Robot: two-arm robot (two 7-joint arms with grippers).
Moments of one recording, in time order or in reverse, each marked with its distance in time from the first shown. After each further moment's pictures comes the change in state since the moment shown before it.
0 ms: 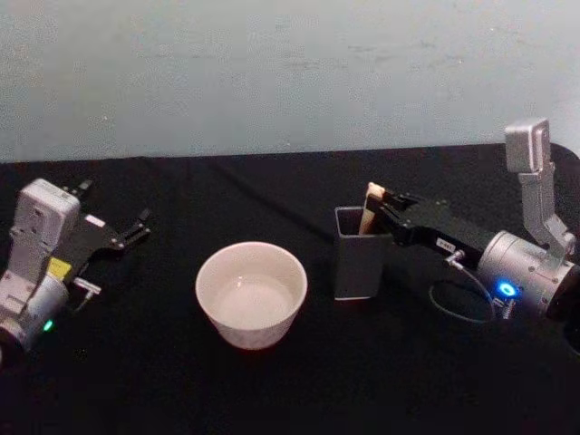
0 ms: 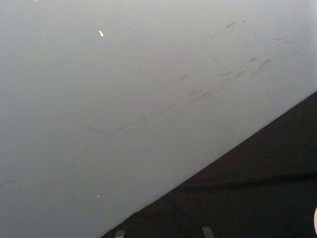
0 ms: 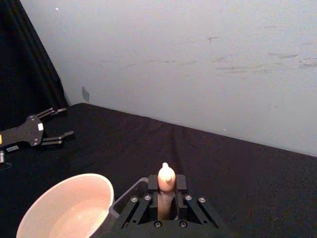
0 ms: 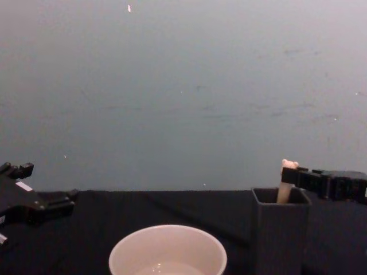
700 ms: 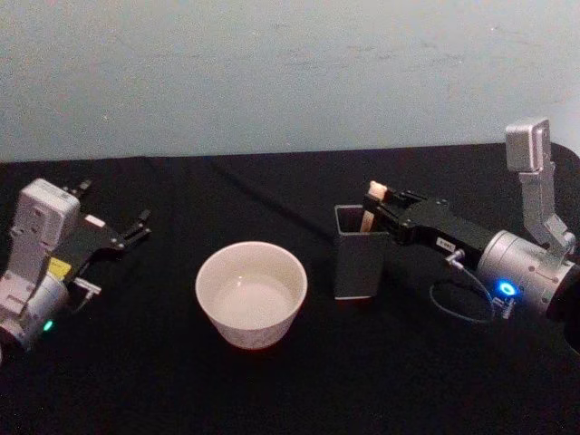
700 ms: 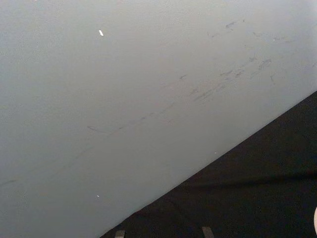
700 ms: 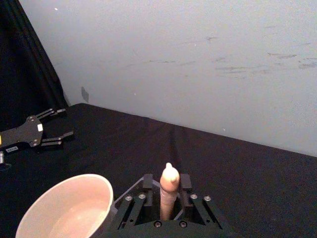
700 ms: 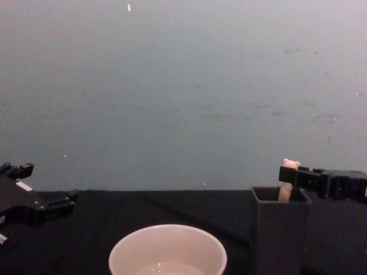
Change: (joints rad) left arm 0.000 0.000 0.000 0.000 0.000 0.000 0.000; right arm 0.000 0.000 0.000 -0.001 0.001 -0.001 -0.003
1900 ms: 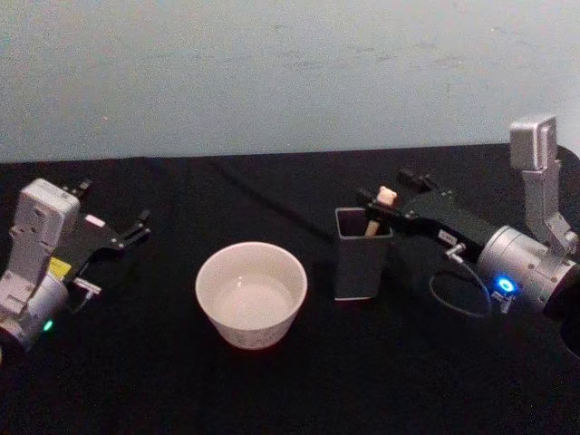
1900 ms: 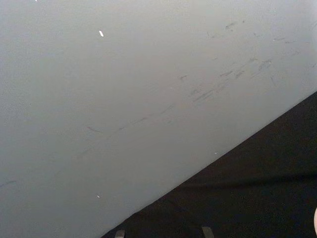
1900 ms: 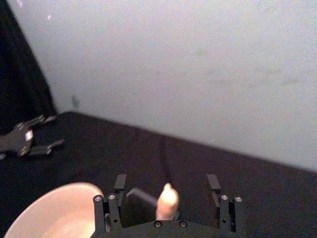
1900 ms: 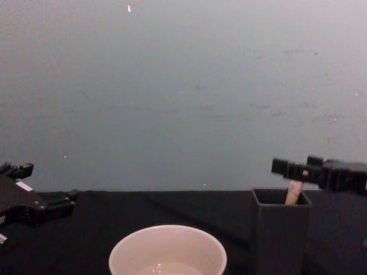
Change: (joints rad) left arm 0.000 0.000 0.000 0.000 0.000 0.000 0.000; right arm -0.011 -0.012 0.011 -0.013 -0.028 -0.038 -0.041
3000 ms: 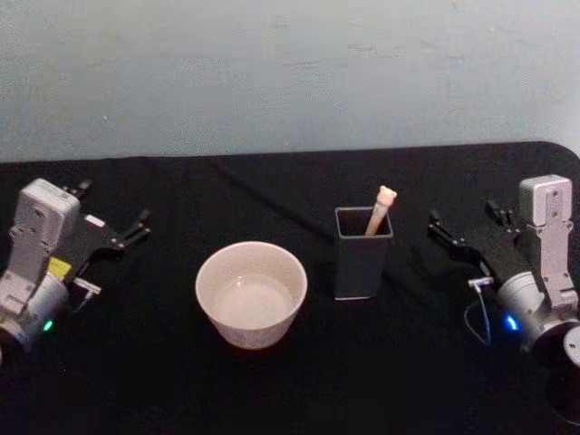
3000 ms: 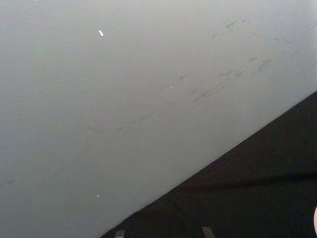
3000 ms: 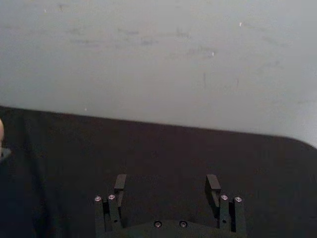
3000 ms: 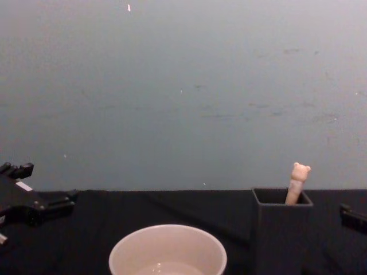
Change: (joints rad) left arm 0.000 0.000 0.000 0.000 0.000 0.000 0.000; right arm -0.124 -0.155 0.125 0.094 -0.355 -0.130 -0.439
